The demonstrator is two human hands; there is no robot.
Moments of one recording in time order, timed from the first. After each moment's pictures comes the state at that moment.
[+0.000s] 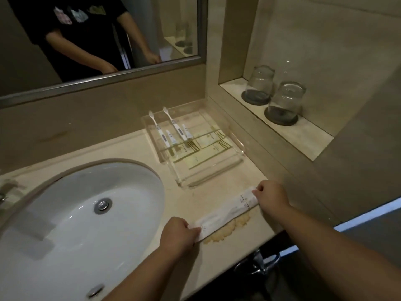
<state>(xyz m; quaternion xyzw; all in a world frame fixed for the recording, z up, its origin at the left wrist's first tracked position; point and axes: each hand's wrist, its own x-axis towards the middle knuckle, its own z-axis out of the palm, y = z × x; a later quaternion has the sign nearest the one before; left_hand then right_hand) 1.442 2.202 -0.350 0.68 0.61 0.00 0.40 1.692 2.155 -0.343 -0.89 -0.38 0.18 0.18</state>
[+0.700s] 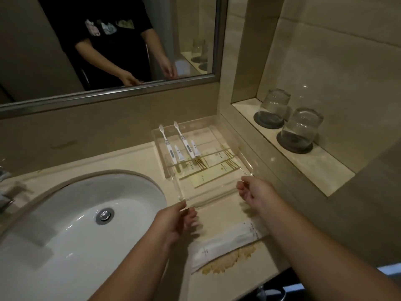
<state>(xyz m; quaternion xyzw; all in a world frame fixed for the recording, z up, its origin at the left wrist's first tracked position) 1.465 2.264 -0.299 0.15 0.56 0.26 0.77 1.671 2.242 -0.289 -0.67 0.02 0.49 0.56</state>
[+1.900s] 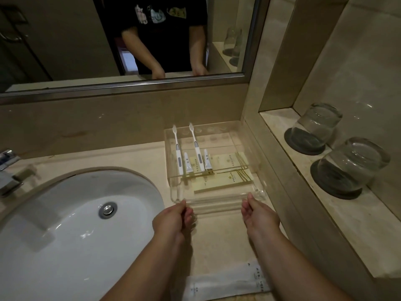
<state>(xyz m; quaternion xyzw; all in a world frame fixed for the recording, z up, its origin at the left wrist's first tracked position) 1.502 2.314 -0.347 0.09 0.62 0.38 0.68 1.687 2.288 -0.347 -0.59 0.10 0.49 0.63</state>
